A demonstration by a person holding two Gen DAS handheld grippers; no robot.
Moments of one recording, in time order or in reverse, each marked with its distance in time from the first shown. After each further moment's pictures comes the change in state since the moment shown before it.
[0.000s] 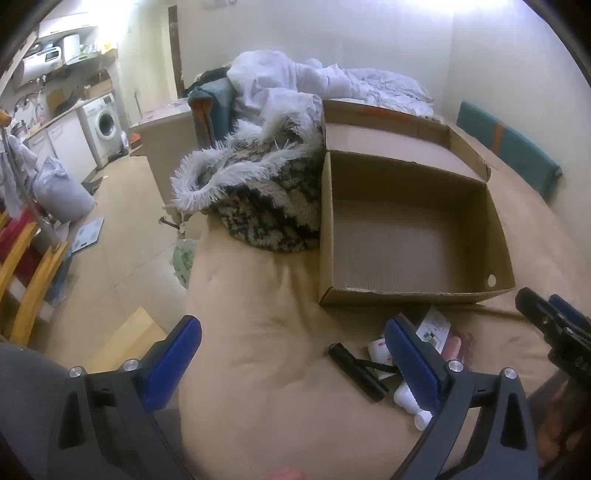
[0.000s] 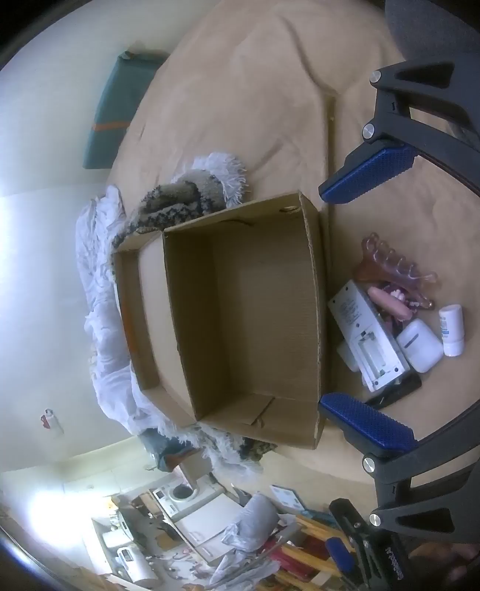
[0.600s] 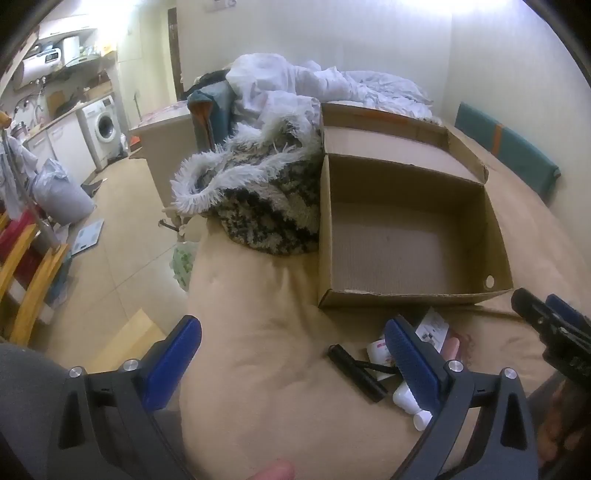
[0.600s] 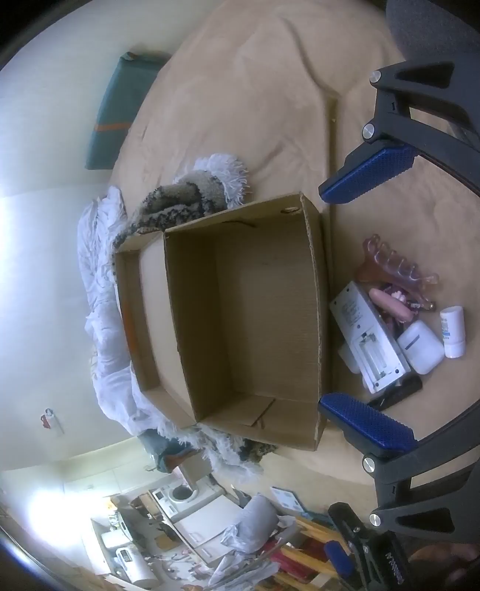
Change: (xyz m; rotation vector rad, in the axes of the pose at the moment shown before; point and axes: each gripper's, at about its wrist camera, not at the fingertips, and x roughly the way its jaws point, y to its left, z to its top) left arm 0.000 -0.001 0.000 0.008 -0.014 0.008; right arm -0.001 0.001 0.000 -0.005 -0.003 -0.005
